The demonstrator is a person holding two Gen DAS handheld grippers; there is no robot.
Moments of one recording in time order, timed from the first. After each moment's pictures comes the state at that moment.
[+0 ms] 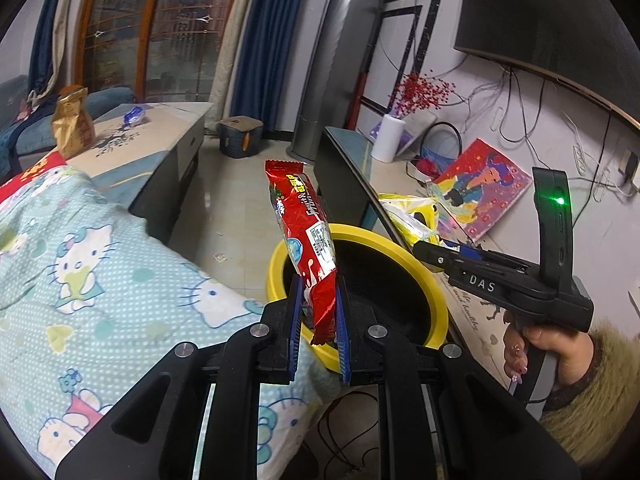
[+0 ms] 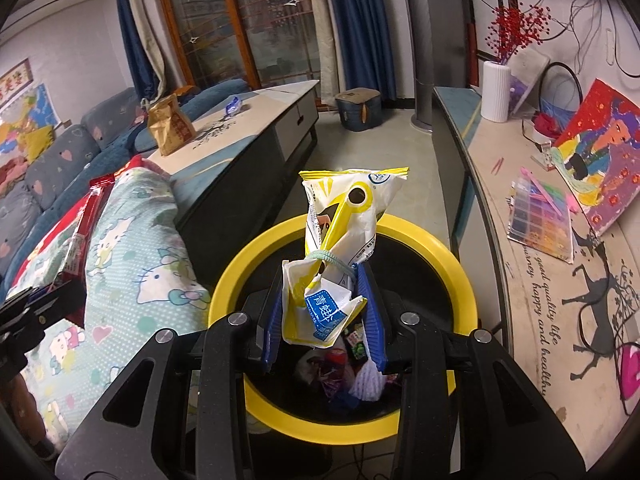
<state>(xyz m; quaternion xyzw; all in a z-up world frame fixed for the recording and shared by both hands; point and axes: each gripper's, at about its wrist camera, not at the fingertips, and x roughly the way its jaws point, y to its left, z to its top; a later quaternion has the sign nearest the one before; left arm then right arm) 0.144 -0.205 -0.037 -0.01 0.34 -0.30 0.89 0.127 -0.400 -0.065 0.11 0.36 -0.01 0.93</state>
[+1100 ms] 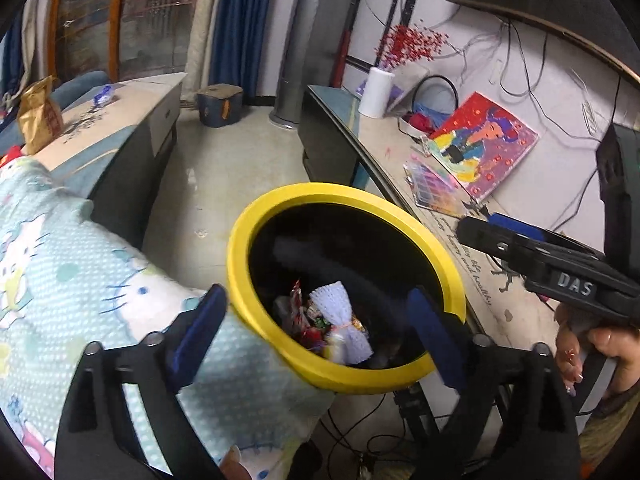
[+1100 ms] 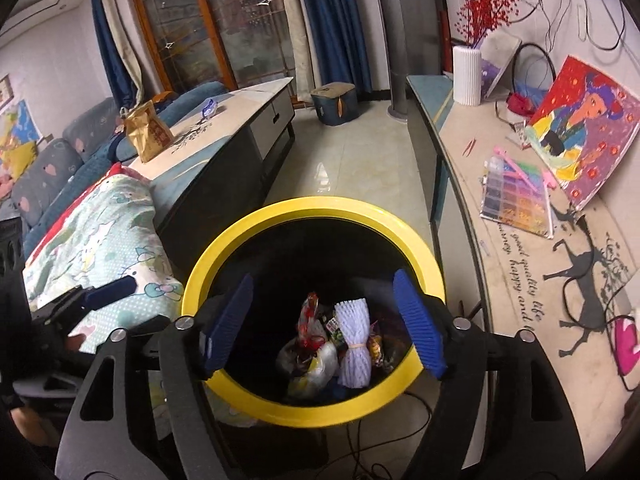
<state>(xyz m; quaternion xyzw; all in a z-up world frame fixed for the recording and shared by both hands) 0.179 -0.254 -0.085 0.03 0.38 -0.31 0.87 0.104 -0.419 -0.067 0.13 0.36 -0.05 0.92</state>
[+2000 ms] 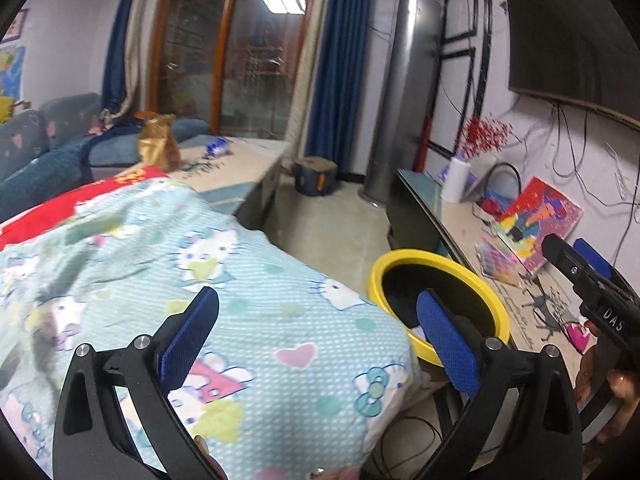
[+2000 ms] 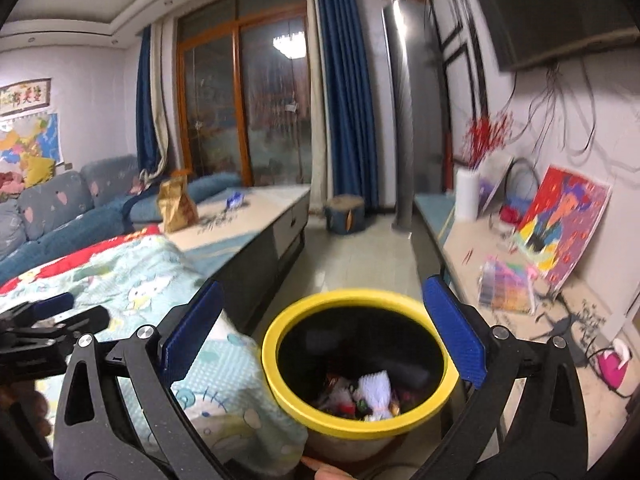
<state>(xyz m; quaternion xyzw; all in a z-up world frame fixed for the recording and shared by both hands) 0.088 -0.109 -0.021 -0.02 0.26 -0.16 0.95 0.016 -0.313 -0.018 0.04 0.13 -0.07 0.99</state>
